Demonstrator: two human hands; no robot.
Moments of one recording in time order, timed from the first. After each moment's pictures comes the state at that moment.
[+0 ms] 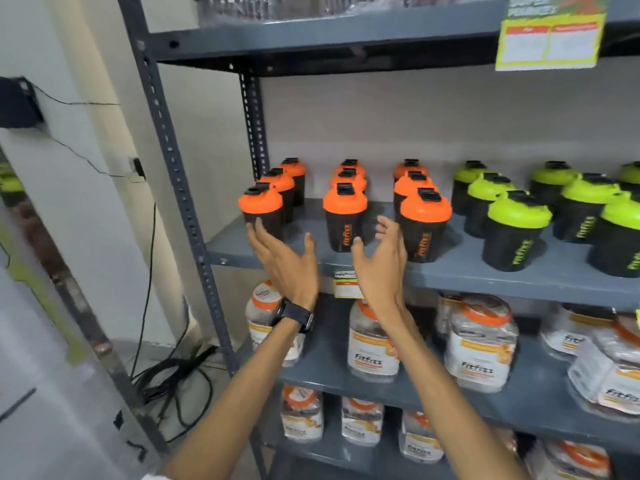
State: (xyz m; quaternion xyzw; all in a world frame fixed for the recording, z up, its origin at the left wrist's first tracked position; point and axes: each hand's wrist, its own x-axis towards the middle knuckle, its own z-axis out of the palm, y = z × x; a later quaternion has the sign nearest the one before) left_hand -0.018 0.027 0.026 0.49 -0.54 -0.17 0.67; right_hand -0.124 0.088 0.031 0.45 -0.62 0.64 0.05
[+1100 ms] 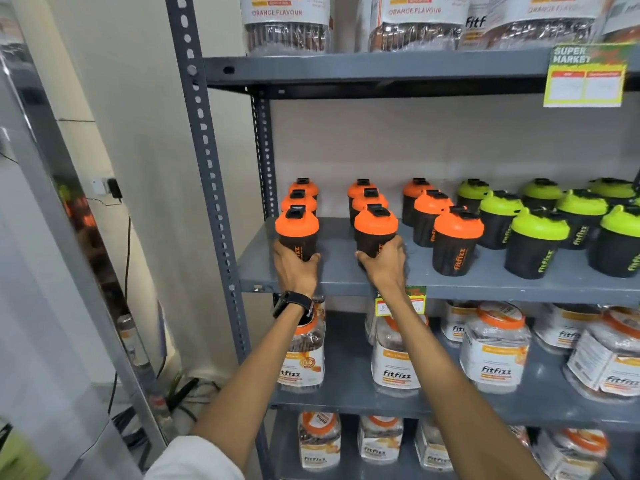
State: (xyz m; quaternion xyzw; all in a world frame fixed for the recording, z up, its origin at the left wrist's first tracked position) left_hand 0.052 -0.063 0.044 0.49 -0.59 -0.34 0.54; right_hand -0.071 0.016 0.058 0.33 -0.78 0.53 -0.03
